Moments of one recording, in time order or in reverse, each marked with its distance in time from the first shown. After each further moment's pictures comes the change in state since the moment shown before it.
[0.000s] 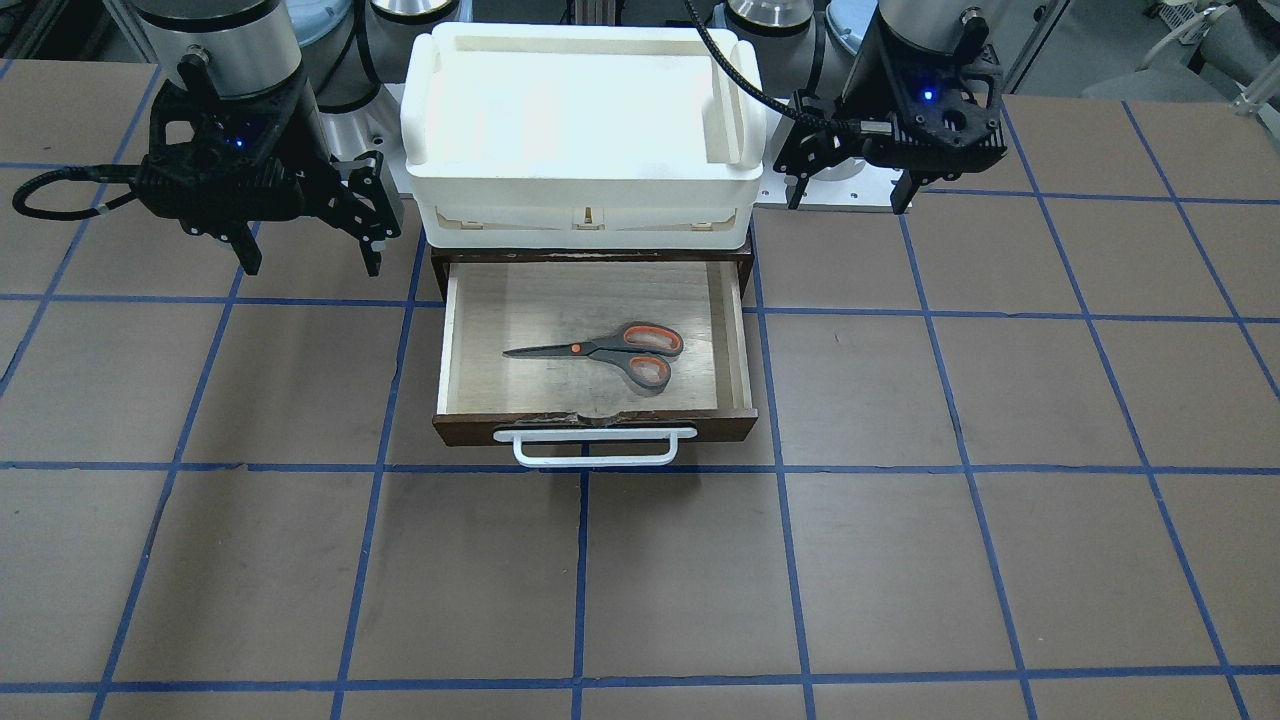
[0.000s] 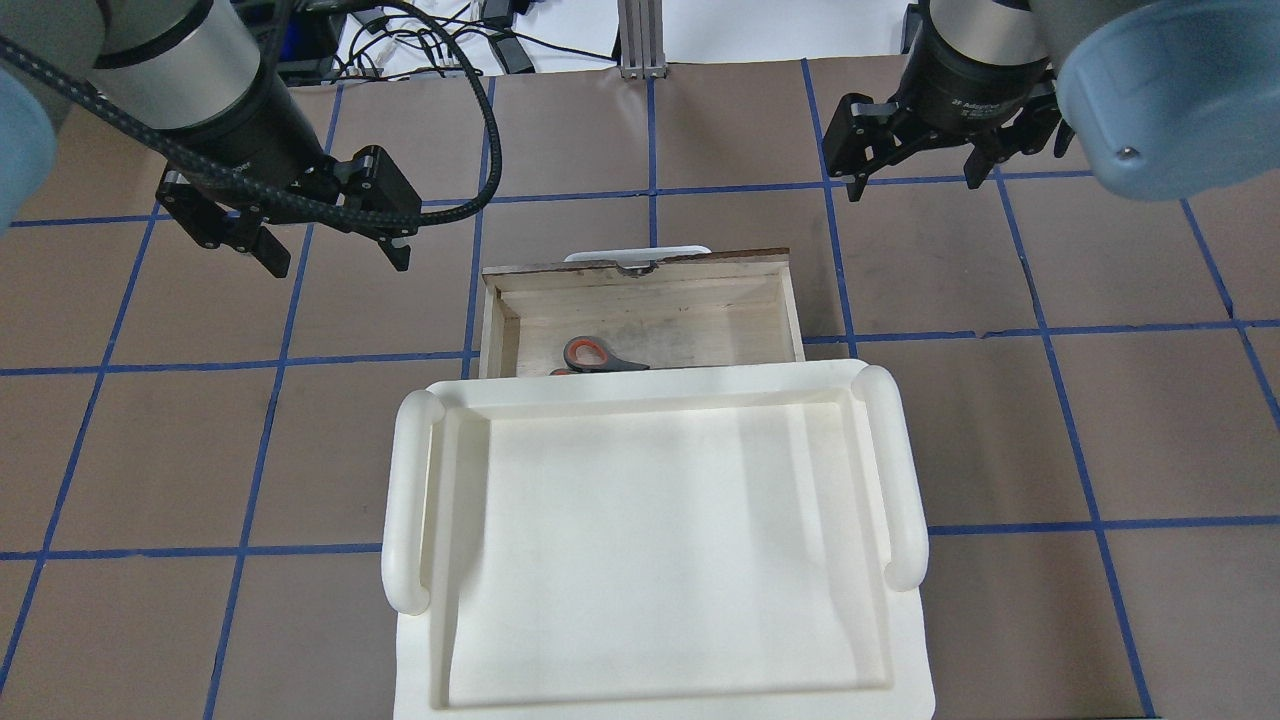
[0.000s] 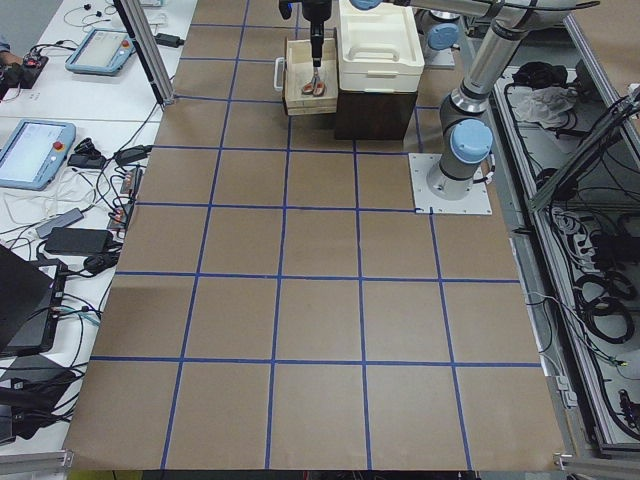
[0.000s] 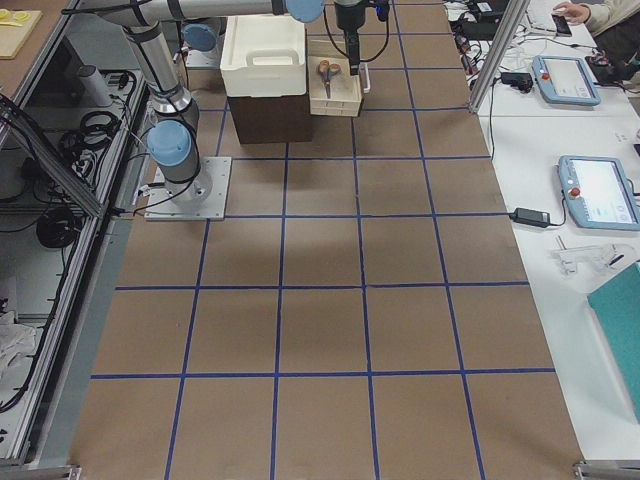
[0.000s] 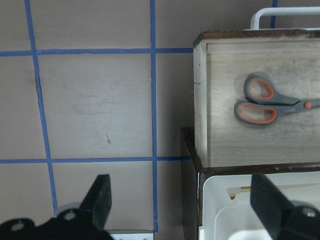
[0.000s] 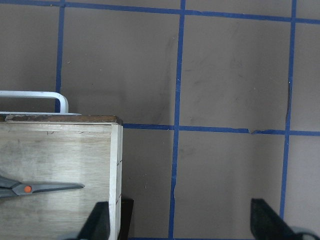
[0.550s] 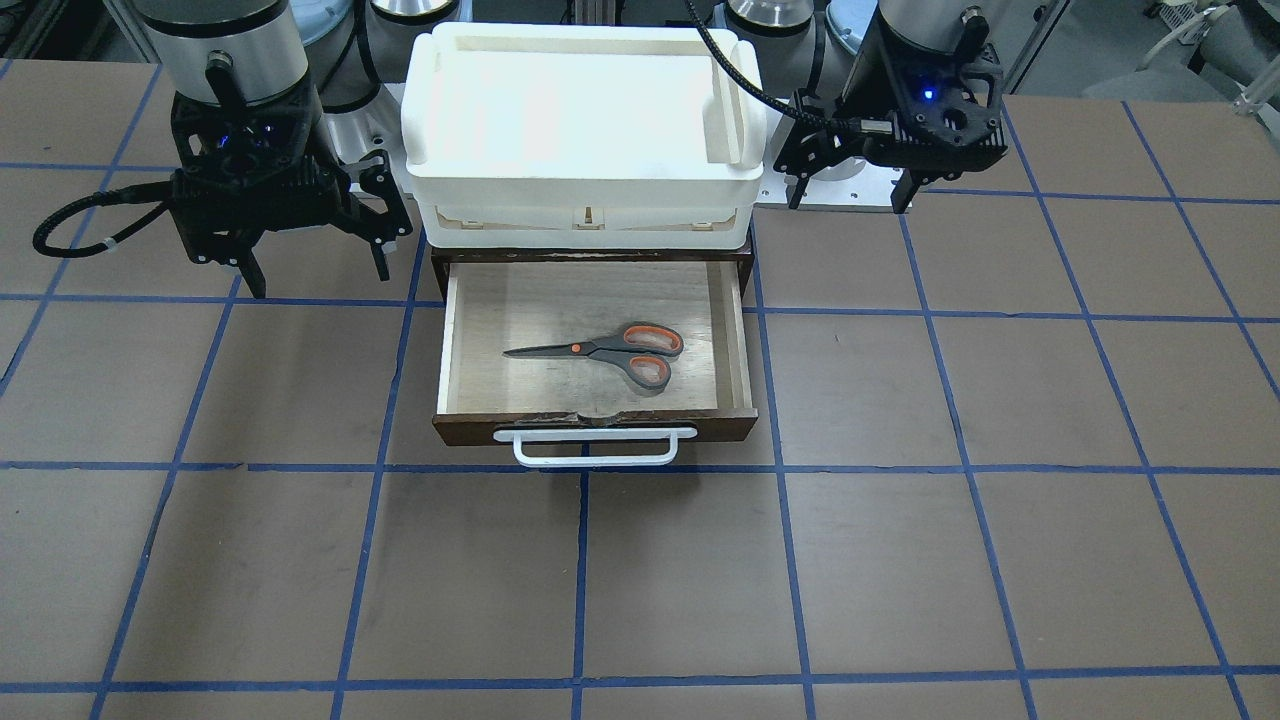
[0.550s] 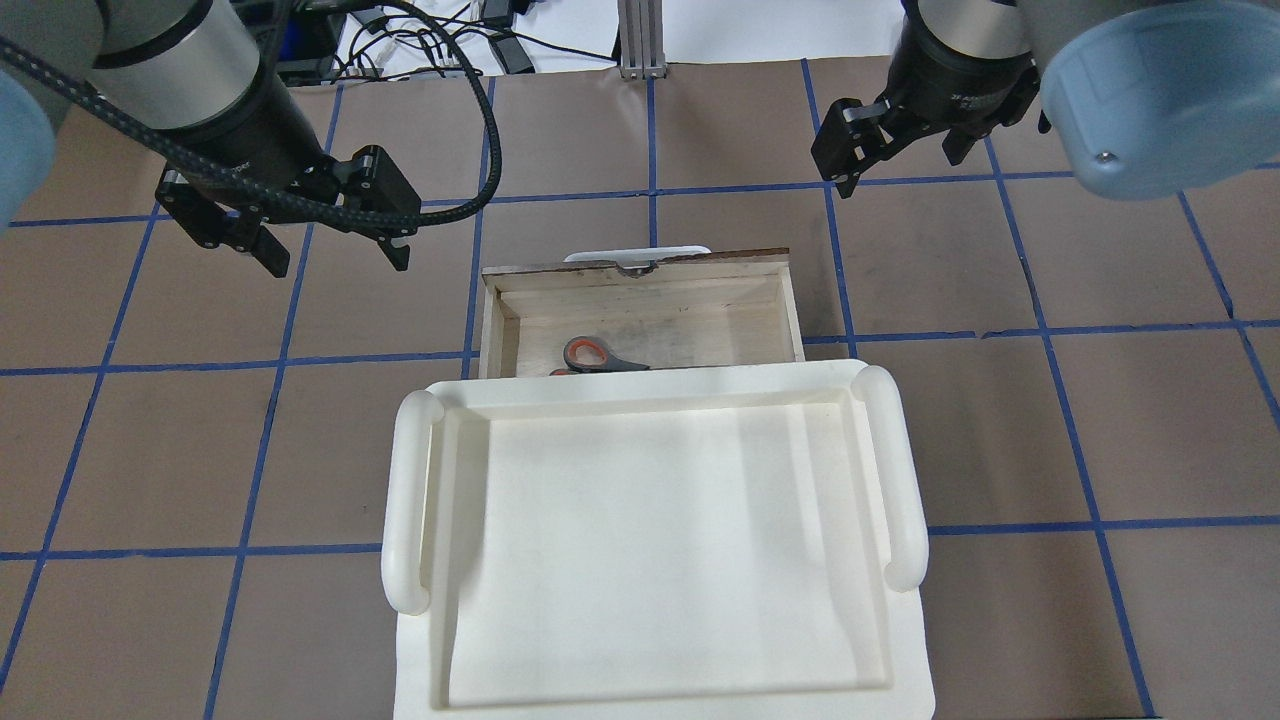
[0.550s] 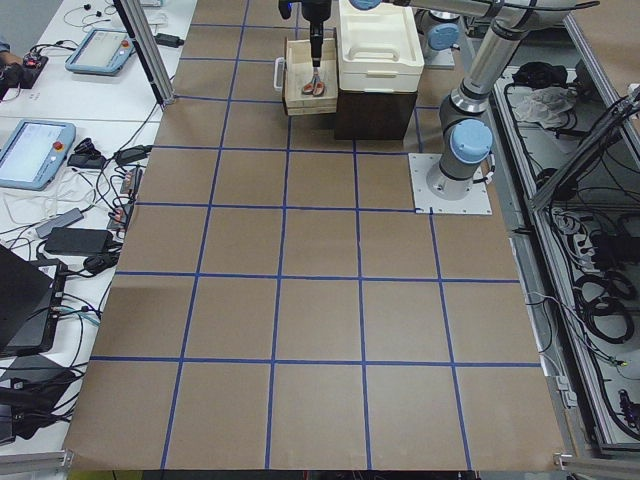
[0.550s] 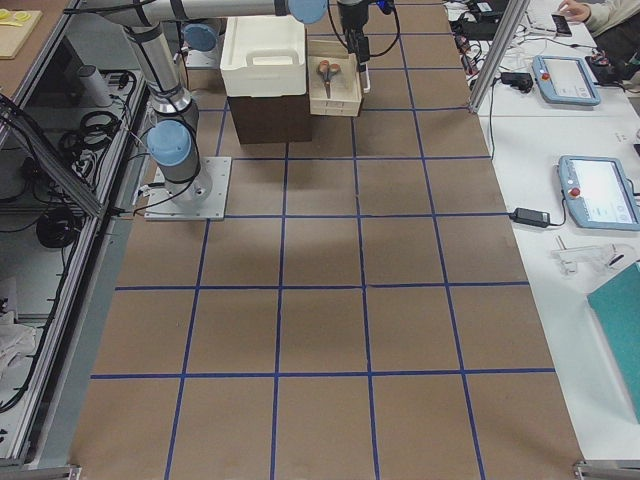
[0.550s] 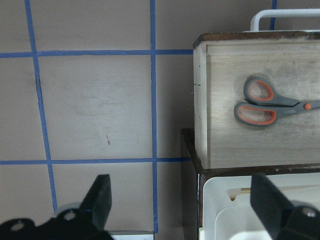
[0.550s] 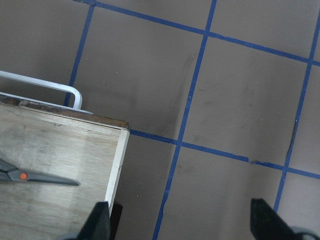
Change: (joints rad) left arm 0.000 0.002 0.000 -0.002 0.002 0.001; right arm 0.004 0.015 0.001 -0.038 0.005 -0.226
